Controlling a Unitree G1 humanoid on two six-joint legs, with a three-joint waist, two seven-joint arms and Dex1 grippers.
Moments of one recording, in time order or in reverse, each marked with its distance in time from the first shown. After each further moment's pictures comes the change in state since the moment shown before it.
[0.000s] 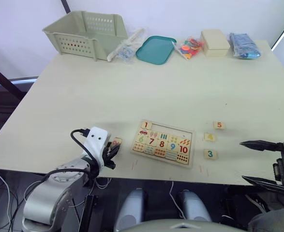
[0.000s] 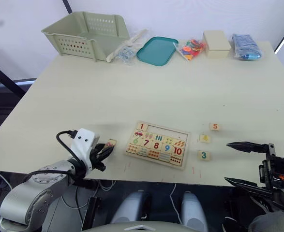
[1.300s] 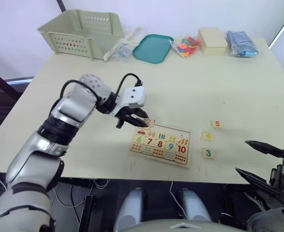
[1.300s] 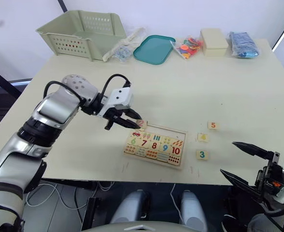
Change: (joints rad) left arm -1.074 0.222 -0.665 0.955 0.270 -0.760 -1.232; right arm 0.161 0.153 -0.015 -0.099 -0.065 -0.106 -0.212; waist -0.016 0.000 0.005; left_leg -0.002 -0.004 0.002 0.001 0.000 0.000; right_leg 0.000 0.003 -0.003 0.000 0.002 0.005
